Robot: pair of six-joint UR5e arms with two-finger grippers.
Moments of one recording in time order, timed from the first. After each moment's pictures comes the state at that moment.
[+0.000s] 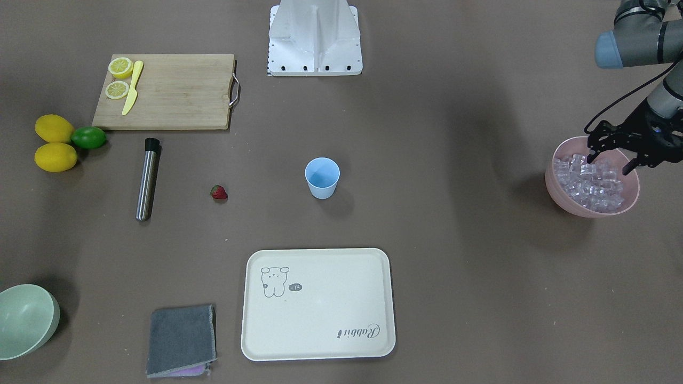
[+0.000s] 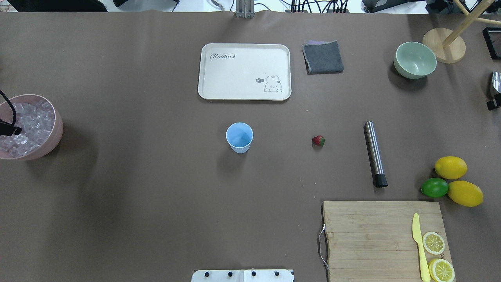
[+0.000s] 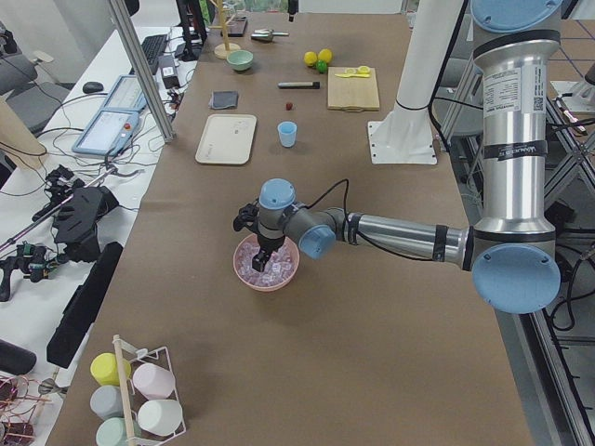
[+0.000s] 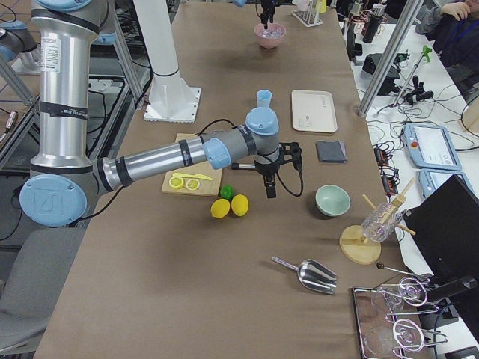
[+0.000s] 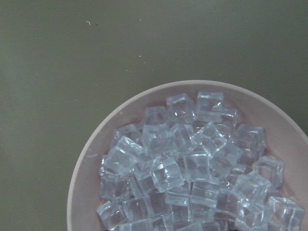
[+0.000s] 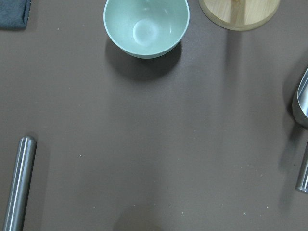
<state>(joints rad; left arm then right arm) -1.11 -1.49 -1.72 -2.10 -2.17 -0.24 1.31 -1.66 1.95 -1.40 2.27 0.39</state>
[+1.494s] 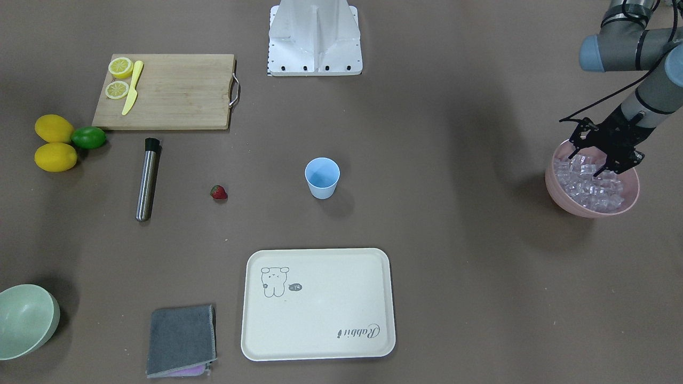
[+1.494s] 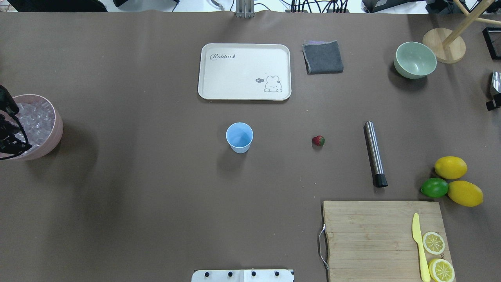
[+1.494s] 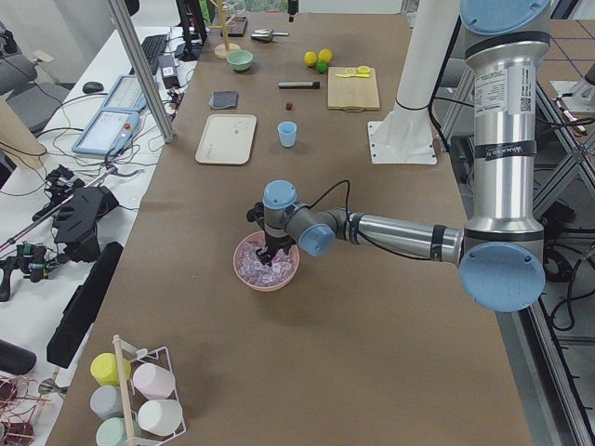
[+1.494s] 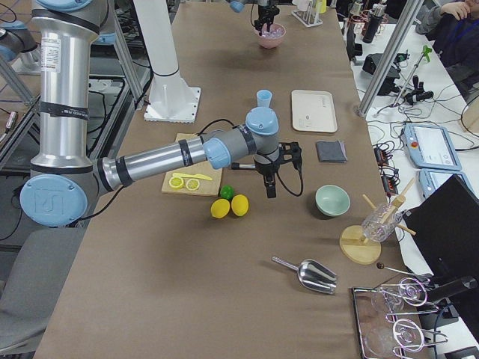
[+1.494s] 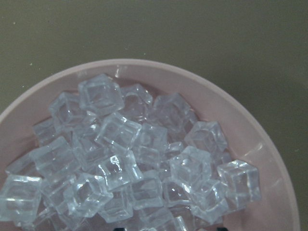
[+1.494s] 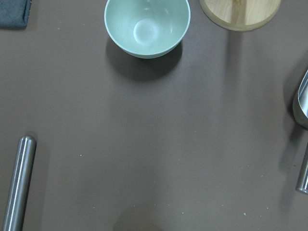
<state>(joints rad) -1.04 -1.49 -1.69 -2.09 -2.18 0.13 1.31 -1.66 1.95 -1.39 2.27 0.39</state>
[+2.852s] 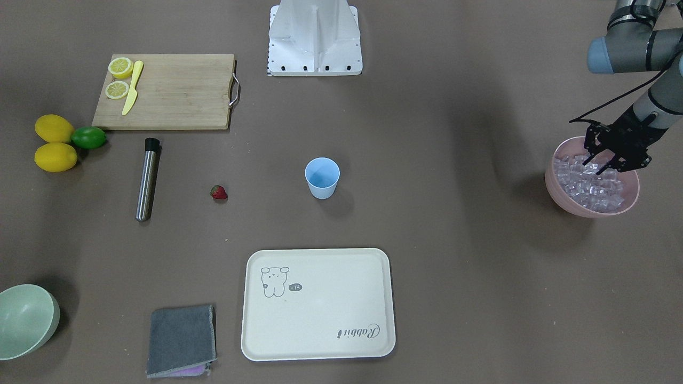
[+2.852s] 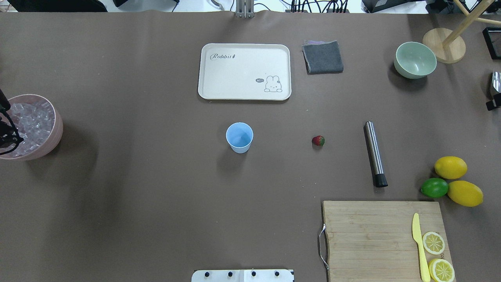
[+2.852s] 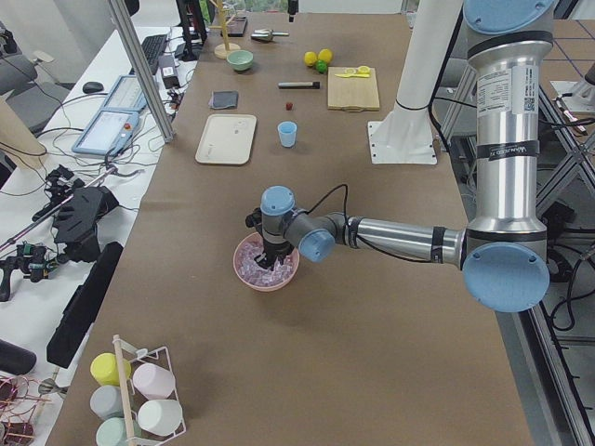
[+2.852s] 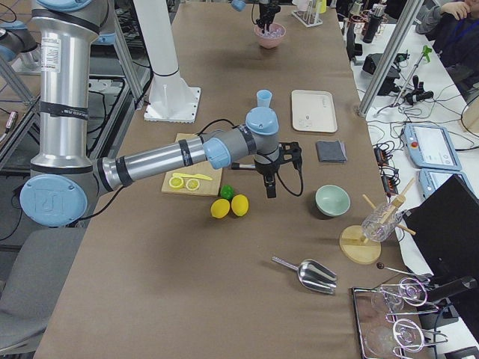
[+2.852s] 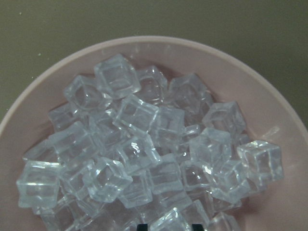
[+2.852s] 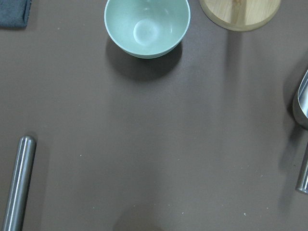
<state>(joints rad) -1.09 -1.50 -1.68 -2.08 -2.21 0.16 1.31 -1.66 1.95 -1.39 2.27 0.39</state>
